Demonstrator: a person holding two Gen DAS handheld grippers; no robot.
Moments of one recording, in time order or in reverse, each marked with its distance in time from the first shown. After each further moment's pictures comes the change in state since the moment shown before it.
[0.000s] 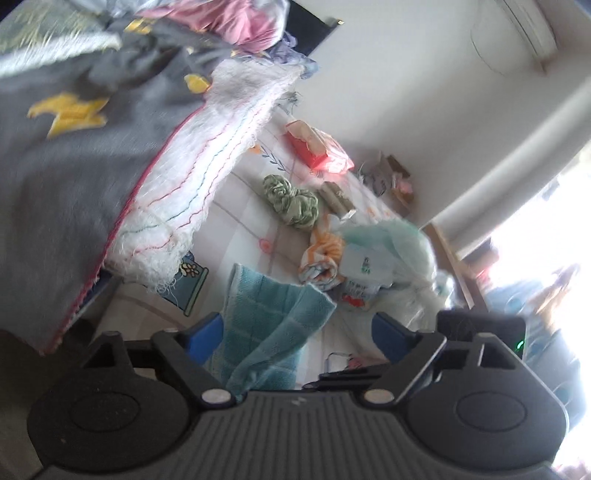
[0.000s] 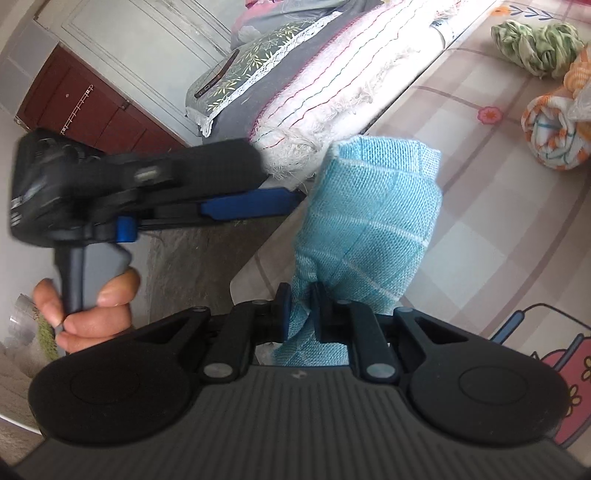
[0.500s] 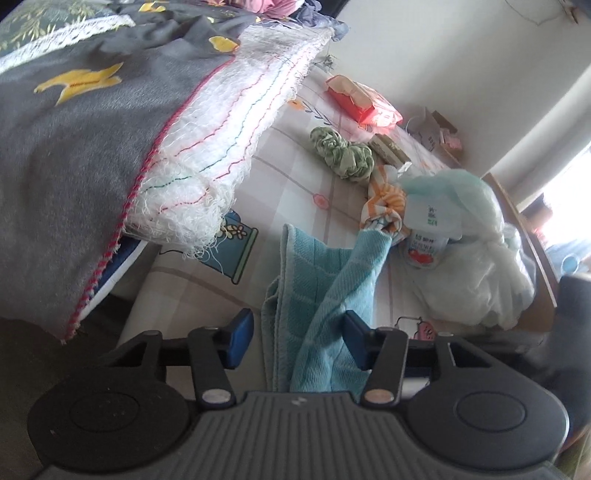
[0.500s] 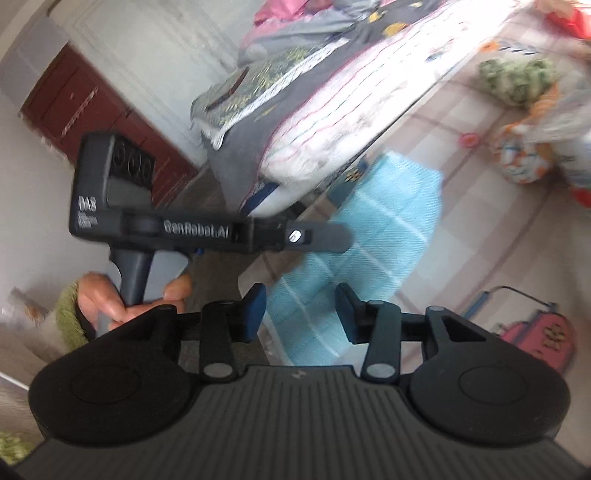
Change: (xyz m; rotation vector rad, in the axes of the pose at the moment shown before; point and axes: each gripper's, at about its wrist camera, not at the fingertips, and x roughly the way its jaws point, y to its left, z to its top) left arm 0.027 0.009 -0.011 0.062 0.120 0.169; right arm -0.052 0.004 -0.015 -0.007 -0.088 -0.047
